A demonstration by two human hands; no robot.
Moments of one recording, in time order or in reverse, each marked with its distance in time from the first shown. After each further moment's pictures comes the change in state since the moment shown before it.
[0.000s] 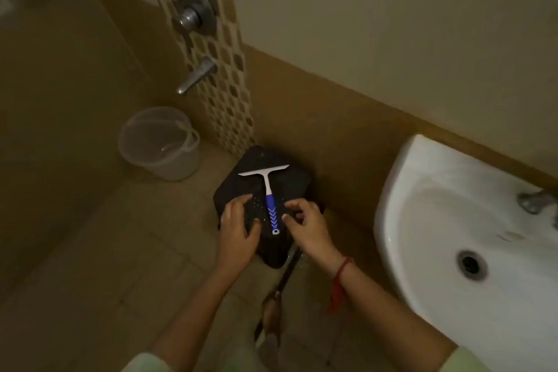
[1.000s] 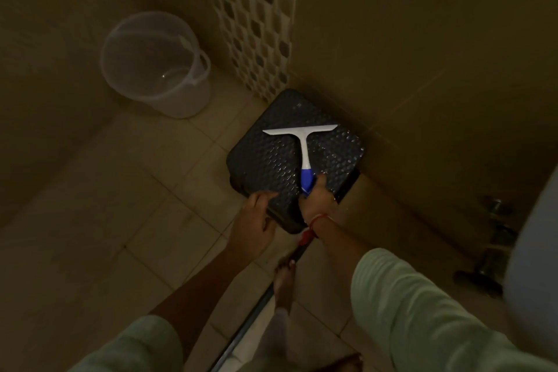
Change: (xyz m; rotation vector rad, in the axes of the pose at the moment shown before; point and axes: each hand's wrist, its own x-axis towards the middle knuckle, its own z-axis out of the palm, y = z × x) left_hand 0.055 -0.194 0.083 0.087 -0.303 -0.211; right_hand 0.184 0.148 0.162 -0.433 -0.005 0.362
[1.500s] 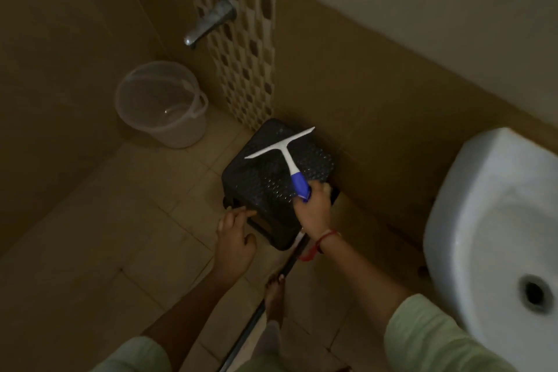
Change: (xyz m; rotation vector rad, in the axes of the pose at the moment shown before) left_hand -0.078 0.051 -0.034 0.023 0.137 -0.070; right_hand -0.102 -0.017 -0.101 0.349 0.107 -0.194
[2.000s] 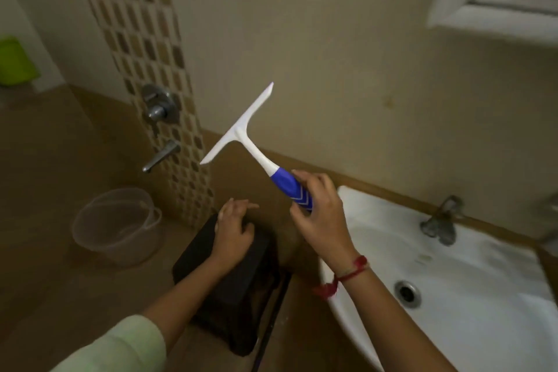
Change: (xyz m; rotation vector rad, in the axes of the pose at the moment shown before) left_hand -0.019 0.233 -0.053 -0.054 0.125 0.523; right_hand -0.165 -0.103 -0.275 -0.029 0.466 -0.775
